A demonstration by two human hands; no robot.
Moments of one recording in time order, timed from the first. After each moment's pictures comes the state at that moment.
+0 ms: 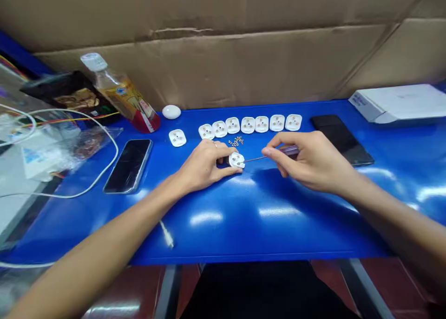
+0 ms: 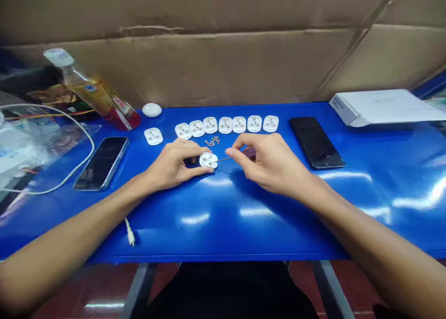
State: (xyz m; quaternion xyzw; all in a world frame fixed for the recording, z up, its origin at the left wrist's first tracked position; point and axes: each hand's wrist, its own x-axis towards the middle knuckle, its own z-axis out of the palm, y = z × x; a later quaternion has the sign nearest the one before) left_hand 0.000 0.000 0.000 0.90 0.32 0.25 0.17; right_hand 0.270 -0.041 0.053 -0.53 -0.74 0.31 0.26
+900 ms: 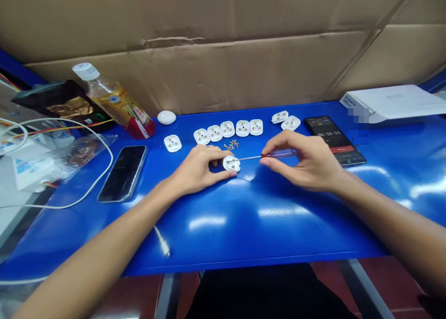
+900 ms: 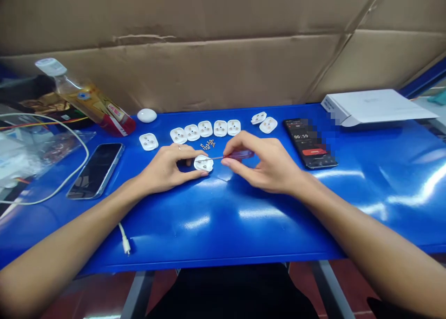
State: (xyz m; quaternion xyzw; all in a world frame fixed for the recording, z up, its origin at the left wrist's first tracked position) left_hand -0.009 0.005 0.001 0.89 0.34 0.23 0.23; right_hand 0.281 -0.039 0.034 -0.40 -0.82 0.17 0.38
